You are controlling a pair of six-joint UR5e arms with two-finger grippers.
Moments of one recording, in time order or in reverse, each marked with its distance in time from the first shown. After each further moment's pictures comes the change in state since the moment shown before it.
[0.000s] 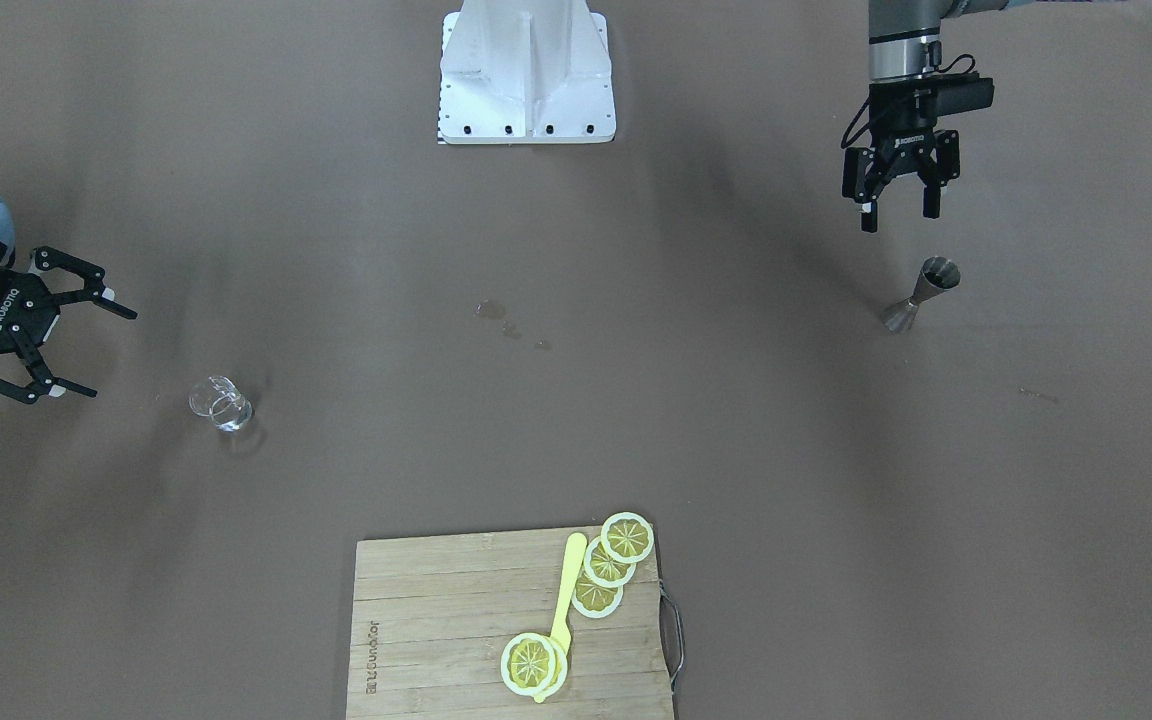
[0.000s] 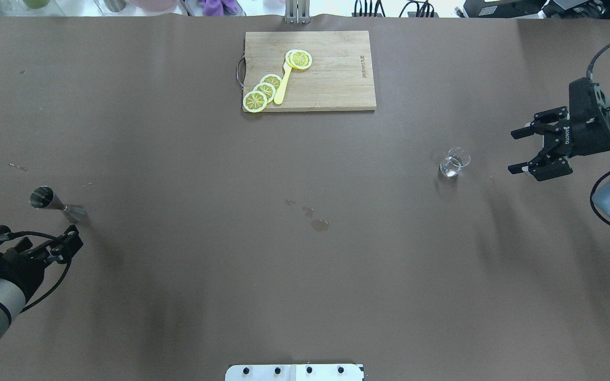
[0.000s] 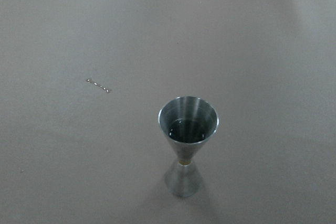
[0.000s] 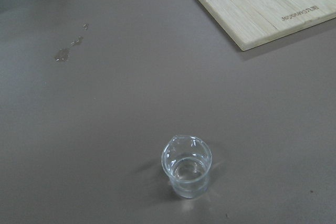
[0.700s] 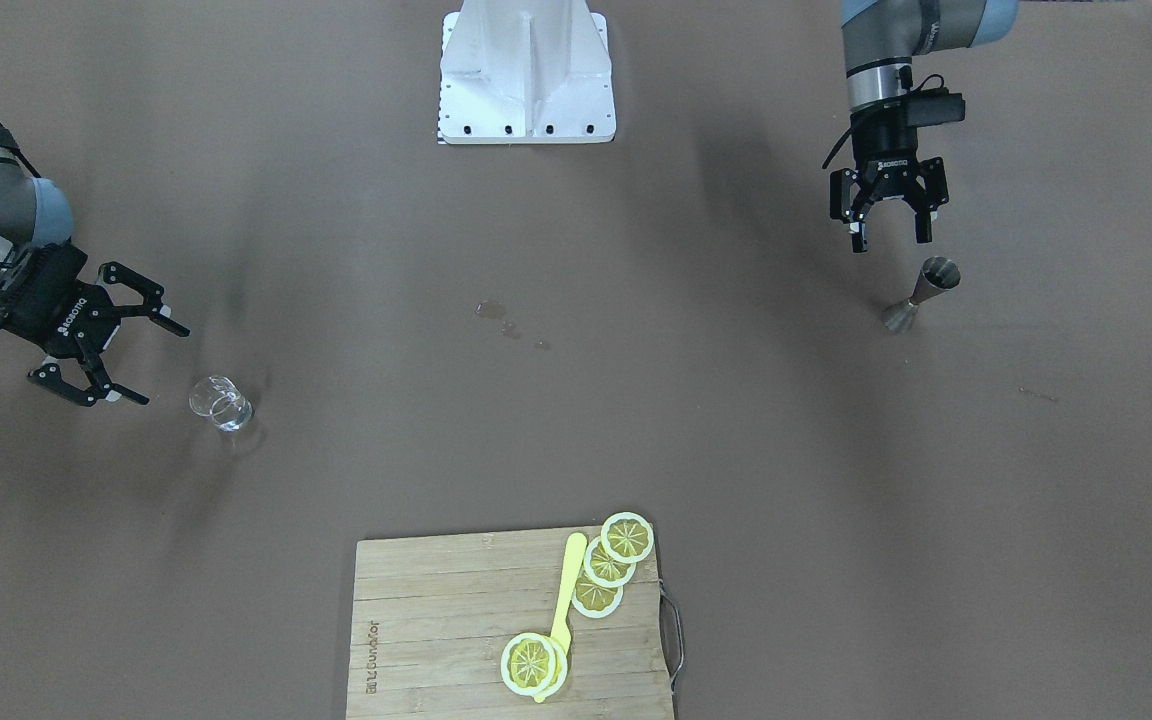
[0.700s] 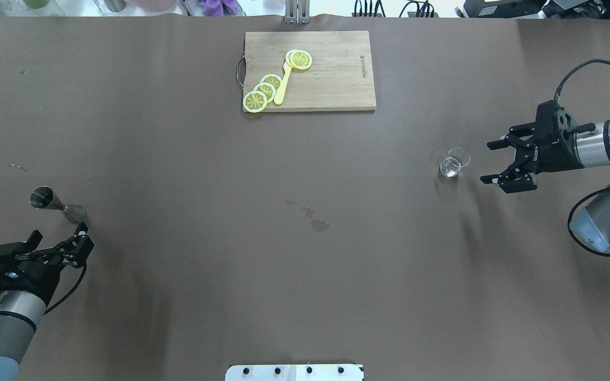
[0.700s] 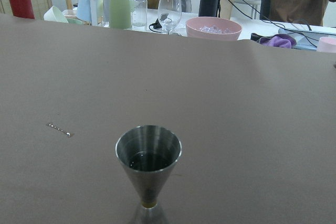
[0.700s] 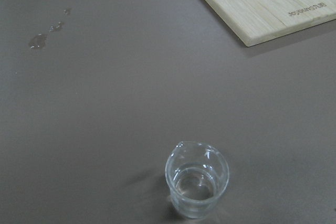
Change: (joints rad) left arm 0.069 -0.057 0.151 -0.014 0.233 -0.005; right arm -0.133 -0.011 0.014 0.009 -0.211 -0.004
